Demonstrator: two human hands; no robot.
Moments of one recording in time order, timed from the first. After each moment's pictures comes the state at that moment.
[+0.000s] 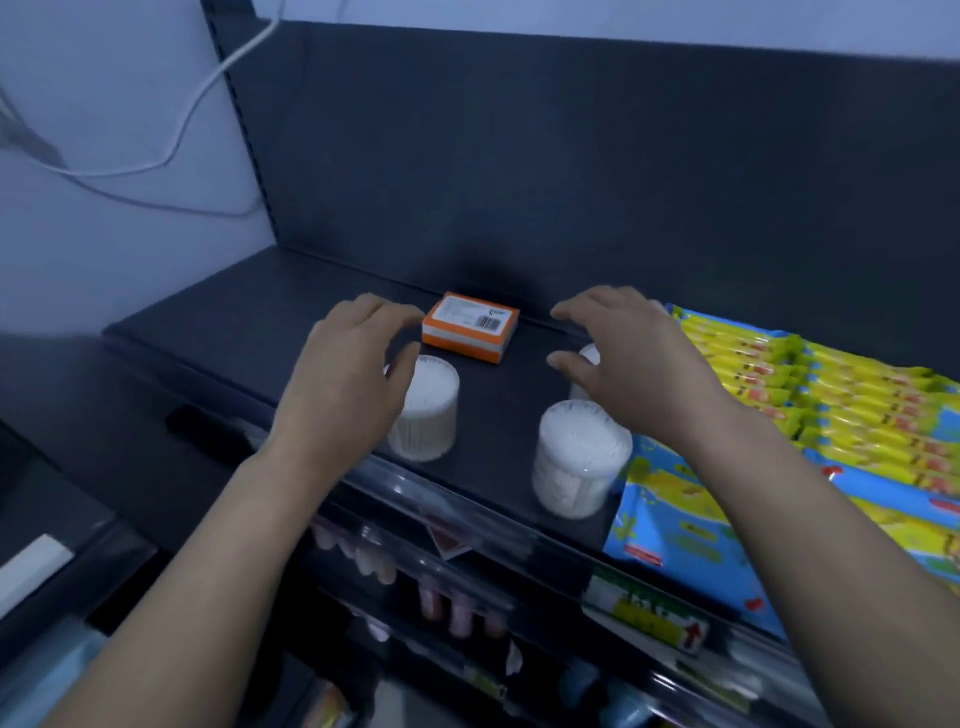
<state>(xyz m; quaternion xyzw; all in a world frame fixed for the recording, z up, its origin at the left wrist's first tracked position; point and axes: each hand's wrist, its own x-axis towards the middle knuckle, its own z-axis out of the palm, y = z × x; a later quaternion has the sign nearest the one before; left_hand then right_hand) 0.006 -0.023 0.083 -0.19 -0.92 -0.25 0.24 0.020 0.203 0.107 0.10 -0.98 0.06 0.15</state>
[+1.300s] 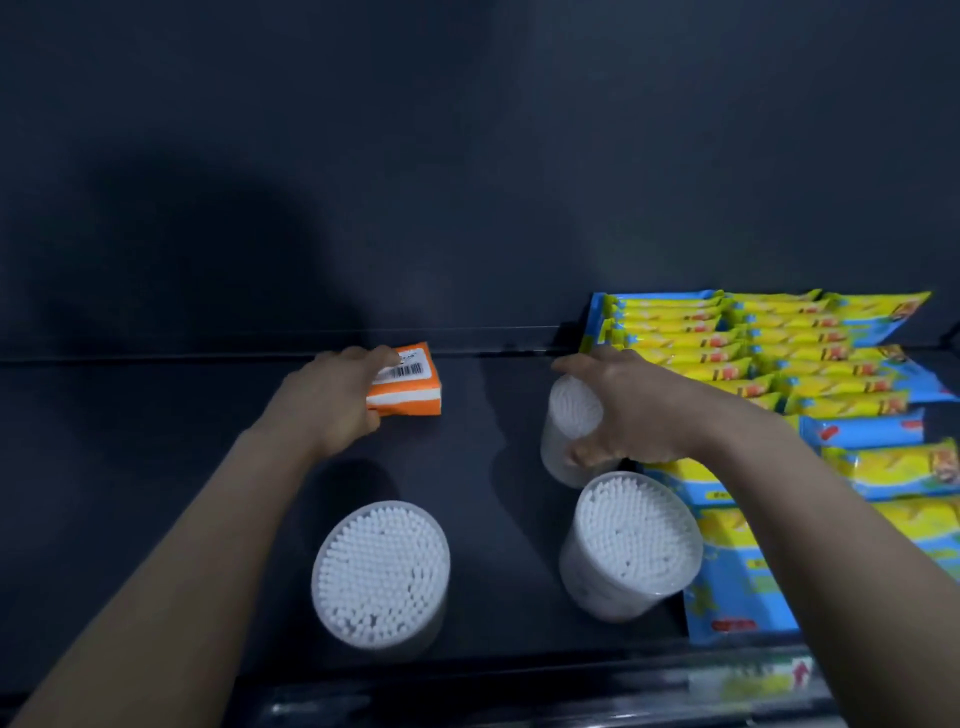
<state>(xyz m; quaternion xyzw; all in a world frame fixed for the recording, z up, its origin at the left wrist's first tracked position) -0.235 0.028 0.014 -0.39 -0.92 -0.08 -0.06 -0.046 0.228 0.068 -0.16 -0.98 0.12 -0.10</state>
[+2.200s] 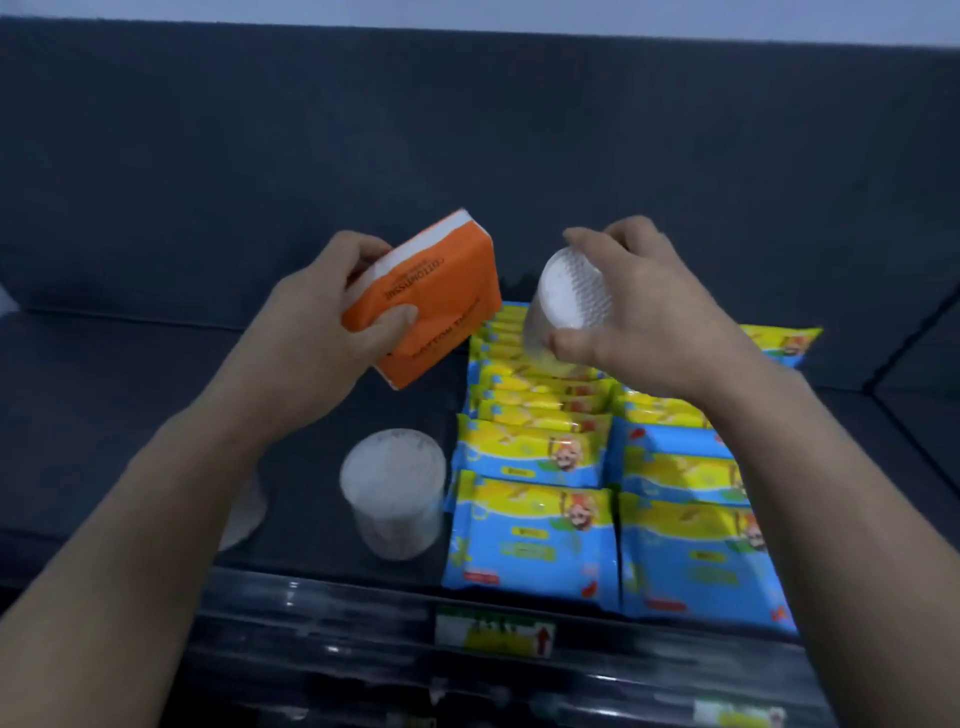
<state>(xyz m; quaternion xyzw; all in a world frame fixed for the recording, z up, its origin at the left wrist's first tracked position) -0.029 0.112 0.124 -0.33 -0.84 -0.42 0.06 0.062 0.334 0.136 -0.06 -0.97 0.15 0.20</state>
